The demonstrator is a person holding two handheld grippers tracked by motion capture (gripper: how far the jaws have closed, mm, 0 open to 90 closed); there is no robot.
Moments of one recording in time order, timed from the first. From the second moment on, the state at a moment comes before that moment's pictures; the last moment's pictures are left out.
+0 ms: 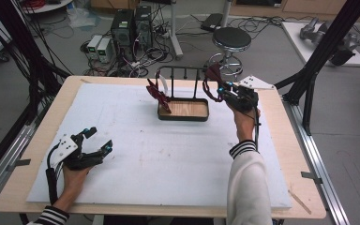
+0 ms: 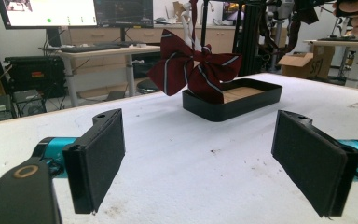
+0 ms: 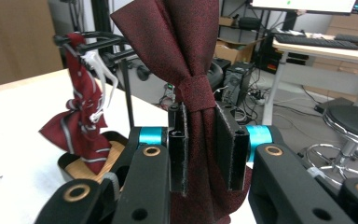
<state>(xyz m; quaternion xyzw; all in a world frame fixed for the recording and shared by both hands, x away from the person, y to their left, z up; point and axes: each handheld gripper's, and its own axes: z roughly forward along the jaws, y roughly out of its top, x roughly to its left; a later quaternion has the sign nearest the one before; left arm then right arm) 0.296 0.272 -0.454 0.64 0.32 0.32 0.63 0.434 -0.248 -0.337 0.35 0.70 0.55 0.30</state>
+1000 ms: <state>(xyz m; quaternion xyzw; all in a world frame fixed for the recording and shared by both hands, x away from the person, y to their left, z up) 0.296 0.272 -0.454 0.63 0.32 0.31 0.63 0.447 -0.249 -0.351 0.41 0.68 0.52 0.32</state>
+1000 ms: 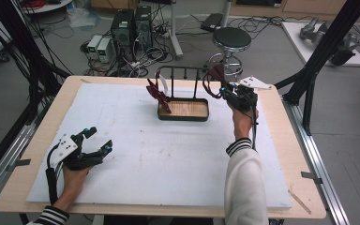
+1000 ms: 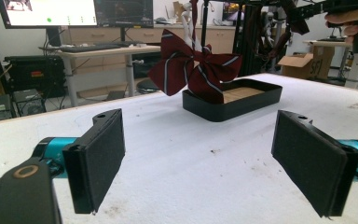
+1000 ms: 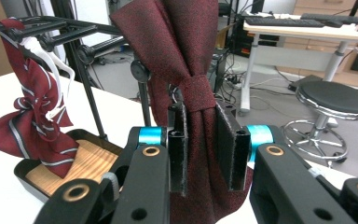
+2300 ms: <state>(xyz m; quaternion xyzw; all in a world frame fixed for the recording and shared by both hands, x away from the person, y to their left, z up) 0.296 0.271 -0.454 0.64 0.32 0.32 0.63 0.437 -0.247 -0.345 0.42 0.69 0.49 0.32</state>
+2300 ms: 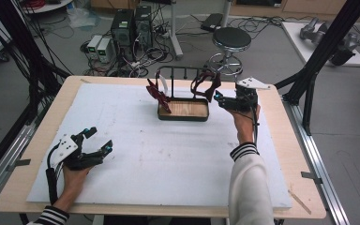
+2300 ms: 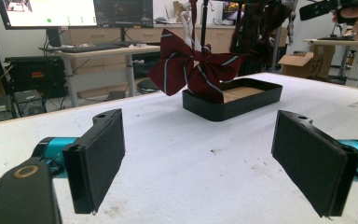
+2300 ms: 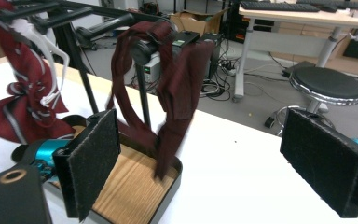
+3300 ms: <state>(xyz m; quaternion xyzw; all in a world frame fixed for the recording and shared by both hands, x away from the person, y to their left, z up) 0.295 0.271 -0.454 0.64 0.32 0.32 0.63 0.294 -0.275 -0.345 0.34 0.66 0.57 0.37</state>
